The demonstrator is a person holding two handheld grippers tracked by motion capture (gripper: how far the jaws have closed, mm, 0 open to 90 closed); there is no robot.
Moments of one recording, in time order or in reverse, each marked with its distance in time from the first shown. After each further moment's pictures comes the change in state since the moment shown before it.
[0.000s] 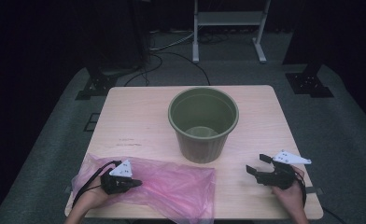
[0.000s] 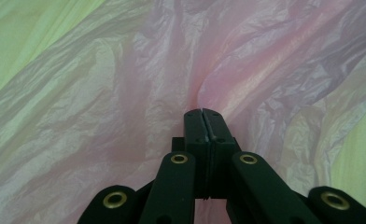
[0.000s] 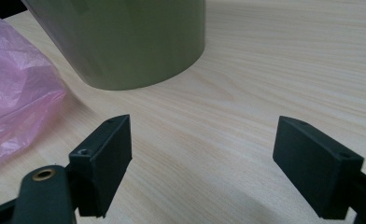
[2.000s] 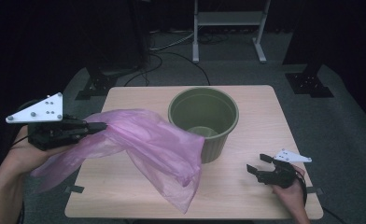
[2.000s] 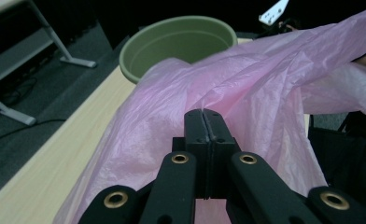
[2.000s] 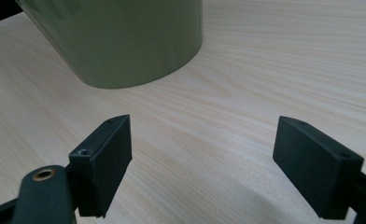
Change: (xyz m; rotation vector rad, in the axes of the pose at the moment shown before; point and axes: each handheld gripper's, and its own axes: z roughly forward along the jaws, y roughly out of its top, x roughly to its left) left arm -0.001 0.122 -0.242 -0.365 0.159 0.125; right arm -0.006 0.000 0.001 0.014 0.010 0.021
